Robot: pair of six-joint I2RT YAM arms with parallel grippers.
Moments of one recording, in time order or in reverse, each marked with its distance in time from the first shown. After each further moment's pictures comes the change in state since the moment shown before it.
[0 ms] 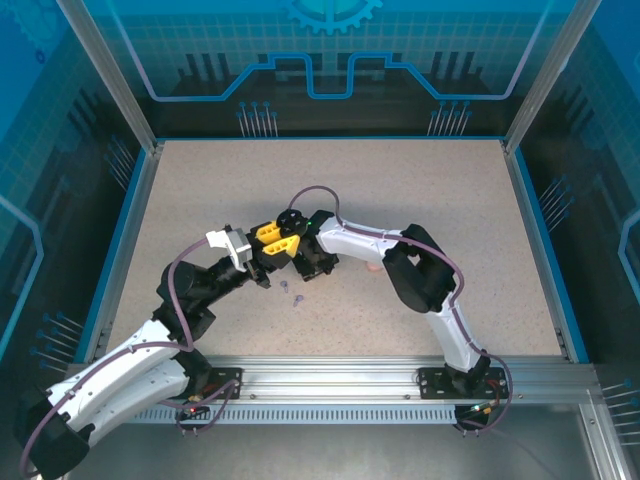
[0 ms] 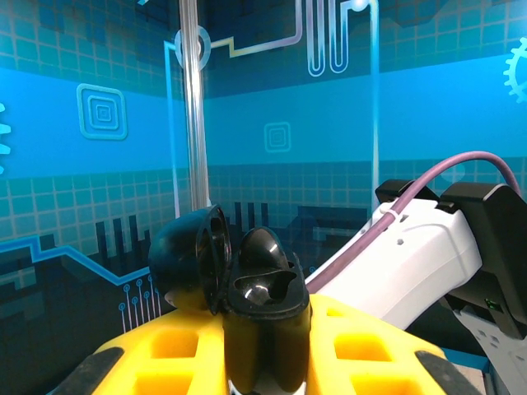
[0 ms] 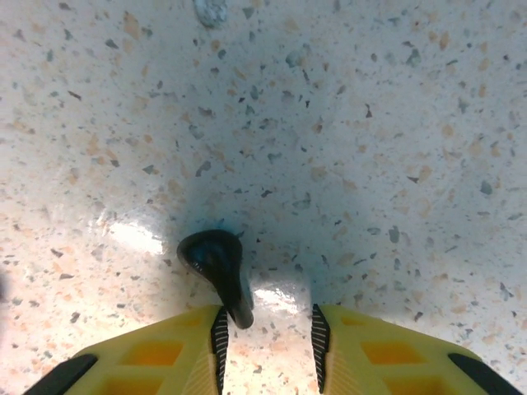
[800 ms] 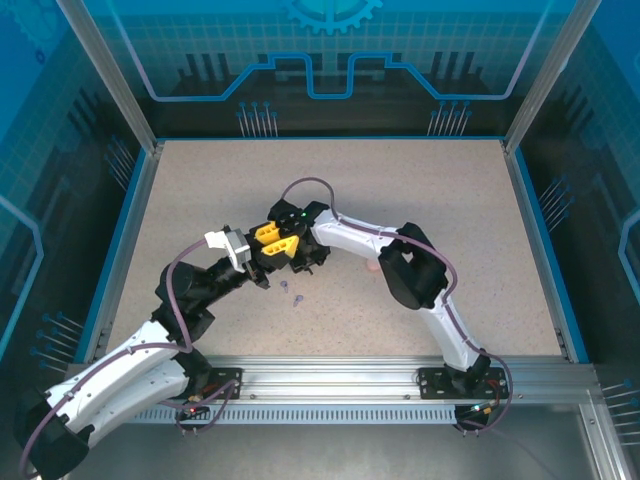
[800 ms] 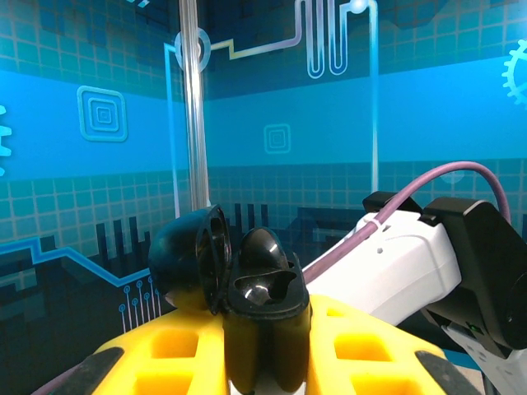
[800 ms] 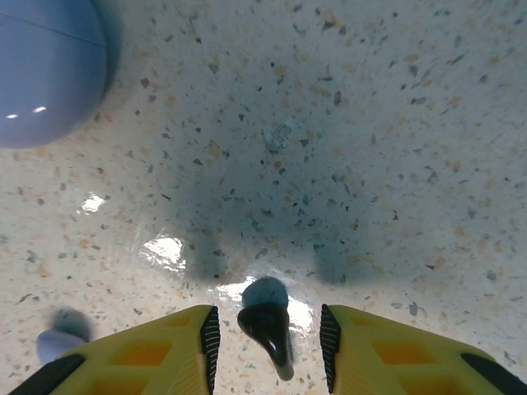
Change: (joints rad) left arm 0.000 -0.010 0.000 -0.007 0.000 0.000; right arm -0.011 0.085 0.158 -0.031 -0.029 -0.027
